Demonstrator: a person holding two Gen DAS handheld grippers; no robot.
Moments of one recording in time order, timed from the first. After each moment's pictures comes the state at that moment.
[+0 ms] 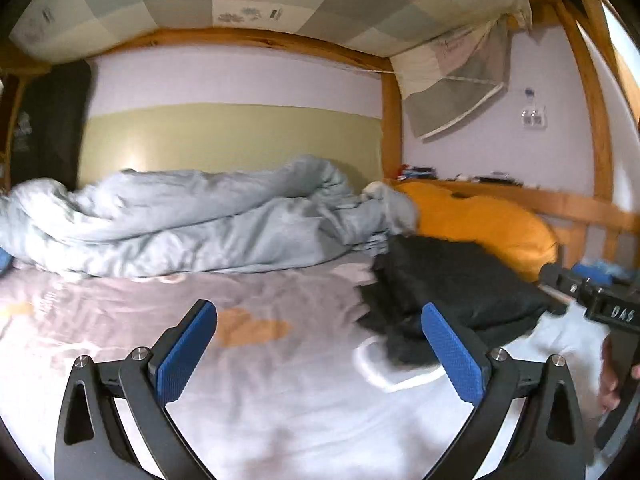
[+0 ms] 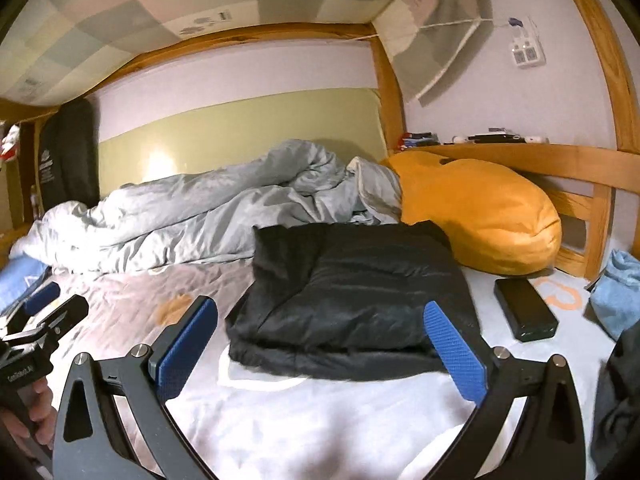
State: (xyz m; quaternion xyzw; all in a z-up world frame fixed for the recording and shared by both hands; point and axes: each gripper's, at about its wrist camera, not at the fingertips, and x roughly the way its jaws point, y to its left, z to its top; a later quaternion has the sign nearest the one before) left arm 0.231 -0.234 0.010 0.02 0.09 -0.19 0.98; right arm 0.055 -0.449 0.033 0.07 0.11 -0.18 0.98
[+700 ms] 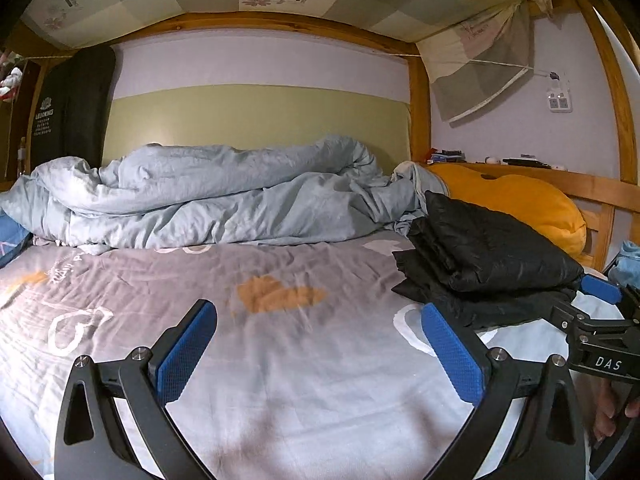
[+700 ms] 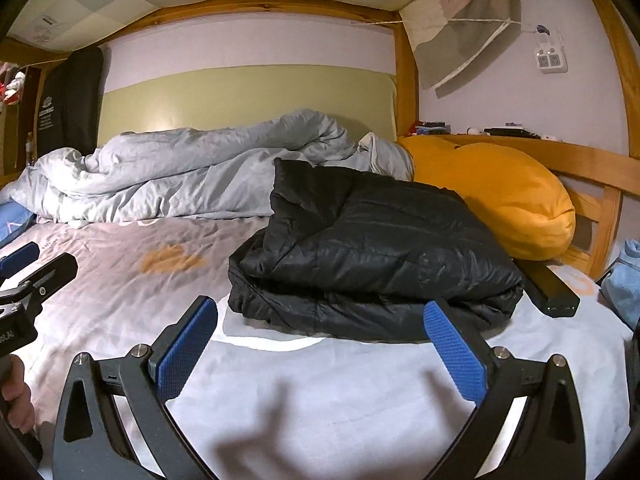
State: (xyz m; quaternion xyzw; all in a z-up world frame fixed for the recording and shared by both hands) left arm 0.246 -0.221 -0.033 0.01 0.11 -0.16 0.98; right arm 0.085 -0.417 -0.027 0.02 0.15 -0.19 0.97
